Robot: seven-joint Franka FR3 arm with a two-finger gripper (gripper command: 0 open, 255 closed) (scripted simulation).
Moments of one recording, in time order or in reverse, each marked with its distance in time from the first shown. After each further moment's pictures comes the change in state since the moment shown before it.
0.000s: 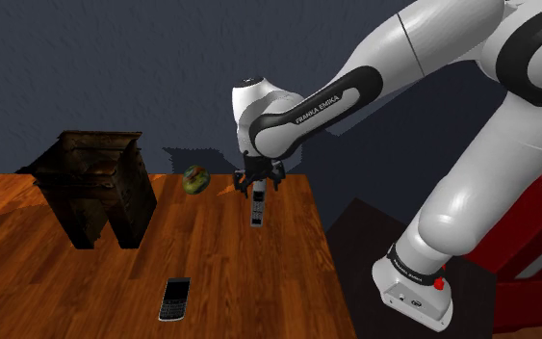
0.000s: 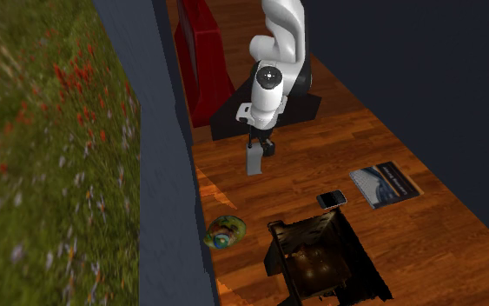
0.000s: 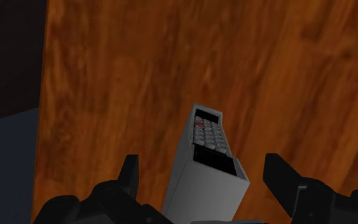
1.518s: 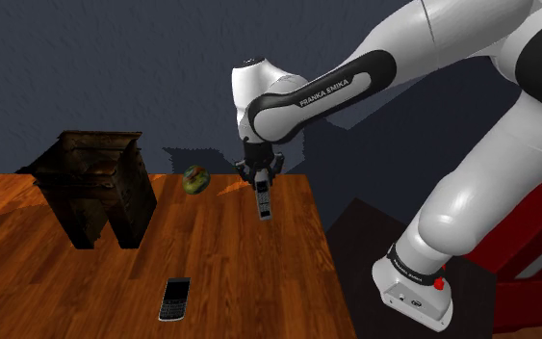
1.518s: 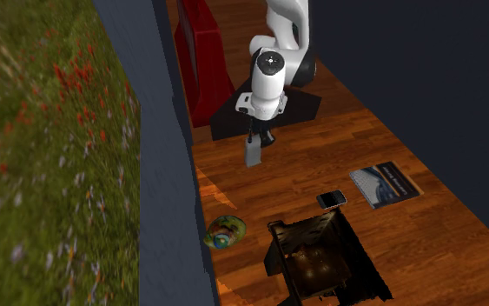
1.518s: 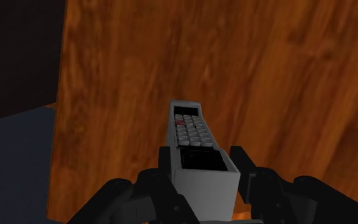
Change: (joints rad) arm 0.000 -0.065 -0.005 0.045 0.029 -0.104 -0.026
